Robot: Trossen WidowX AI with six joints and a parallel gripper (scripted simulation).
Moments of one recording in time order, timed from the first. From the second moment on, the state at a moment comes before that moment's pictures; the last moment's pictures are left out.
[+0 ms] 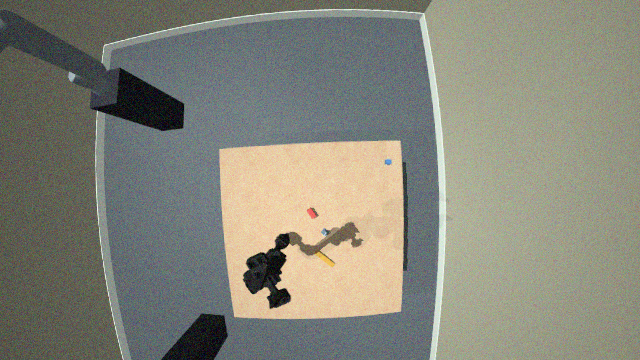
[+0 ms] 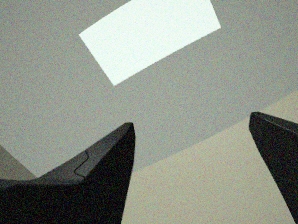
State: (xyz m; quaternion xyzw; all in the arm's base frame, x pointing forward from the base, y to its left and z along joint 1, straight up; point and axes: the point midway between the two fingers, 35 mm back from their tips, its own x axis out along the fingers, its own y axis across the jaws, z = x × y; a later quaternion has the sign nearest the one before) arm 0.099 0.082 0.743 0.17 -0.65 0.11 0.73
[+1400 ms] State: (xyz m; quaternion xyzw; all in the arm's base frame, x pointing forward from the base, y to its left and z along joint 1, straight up) arm 0.412 0.094 0.553 -0.08 -0.20 0.06 0.97
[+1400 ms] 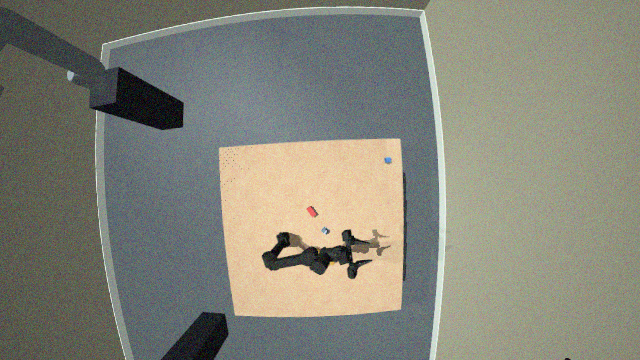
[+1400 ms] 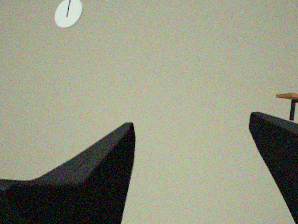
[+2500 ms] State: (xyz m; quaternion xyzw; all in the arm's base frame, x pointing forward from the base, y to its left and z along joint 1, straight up) arm 0.446 -0.103 0.247 0.05 0.37 -0.12 0.92
